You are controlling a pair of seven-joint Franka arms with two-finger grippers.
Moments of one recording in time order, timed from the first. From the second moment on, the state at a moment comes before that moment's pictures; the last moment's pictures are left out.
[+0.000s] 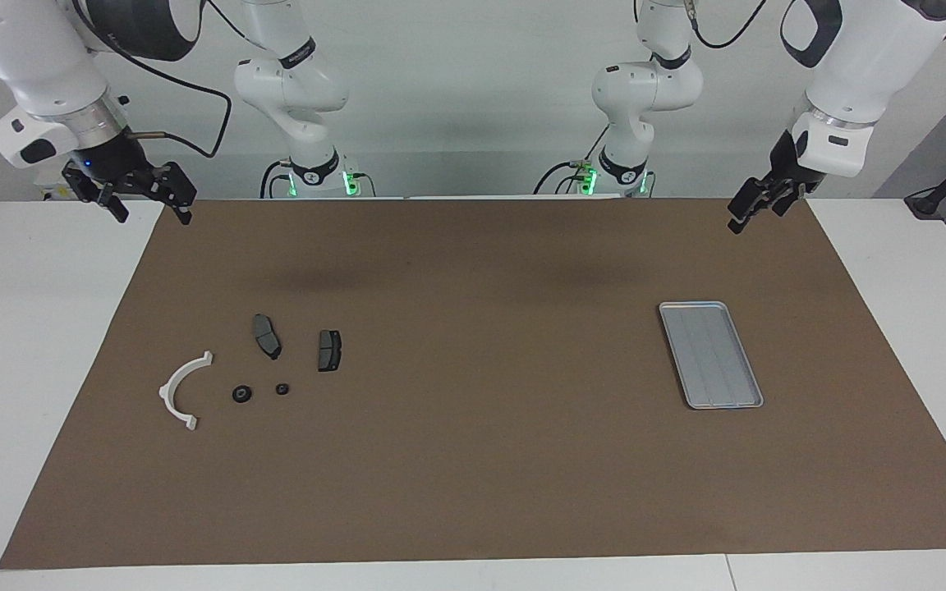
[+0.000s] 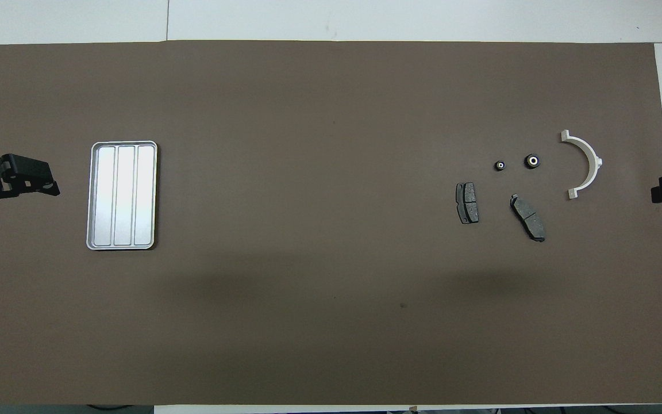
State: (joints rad) left arm -0.01 -0.11 -0.03 -1.74 -0.02 1.63 -0.37; right arm -0.14 -0.08 -0.01 -1.69 -0.03 1.58 -0.09
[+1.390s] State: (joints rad) left arm -0.01 -0.11 -0.03 -1.74 -0.02 1.63 -0.37; right arm -0.14 0.26 -0.01 -1.62 -0.03 1.91 -0.09
